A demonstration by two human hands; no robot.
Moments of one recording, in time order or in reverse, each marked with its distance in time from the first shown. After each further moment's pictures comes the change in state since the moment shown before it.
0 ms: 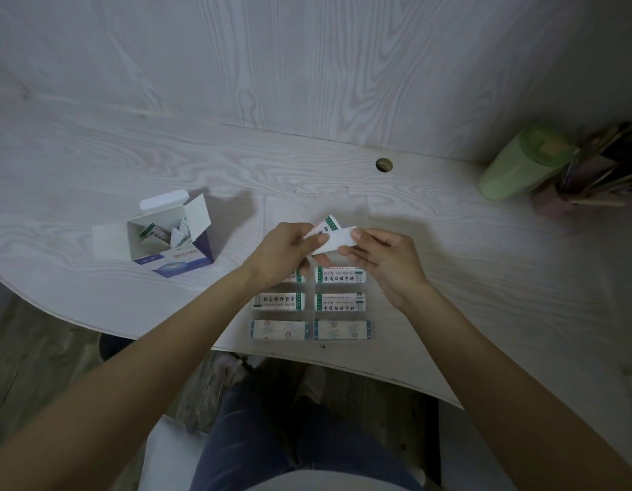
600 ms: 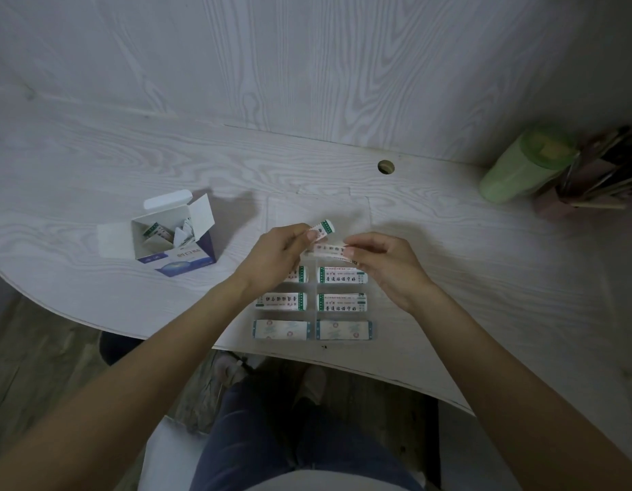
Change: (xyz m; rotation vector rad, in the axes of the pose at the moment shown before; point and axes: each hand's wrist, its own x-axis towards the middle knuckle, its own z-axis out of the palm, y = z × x) left_hand -0.007 -0.014 -0.006 0.148 0.091 0.082; right_hand 0.009 0.007 -0.009 -0.270 -0.079 0.020
